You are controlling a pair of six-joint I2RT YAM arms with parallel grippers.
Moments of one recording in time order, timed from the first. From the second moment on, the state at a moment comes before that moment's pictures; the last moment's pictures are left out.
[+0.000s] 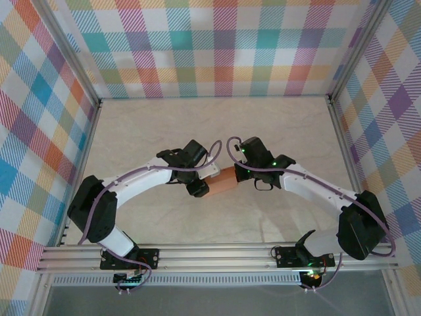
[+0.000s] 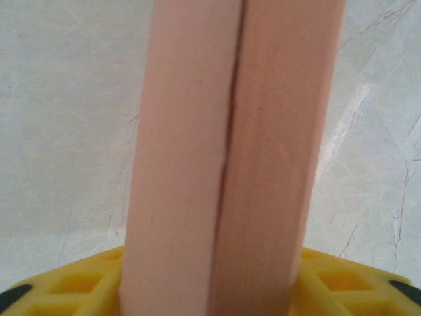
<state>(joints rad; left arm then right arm) -0.72 1.56 1.11 -0.74 0.13 0.33 0.70 1.37 0.97 -0.52 0.05 0.32</state>
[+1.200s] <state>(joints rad) -0.78 1.40 1.10 -0.74 -0.10 -0.07 0.70 1.37 0.99 -0.57 0.06 0.37</state>
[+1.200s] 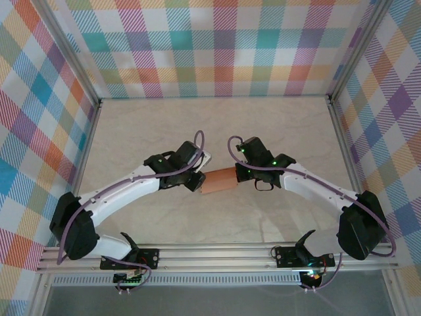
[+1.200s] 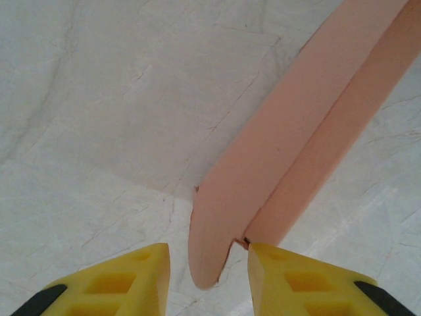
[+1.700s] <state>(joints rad) -0.78 1.44 1.12 -0.74 -0.10 -0.05 0.70 1.37 0.99 -0.58 0.05 0.38</state>
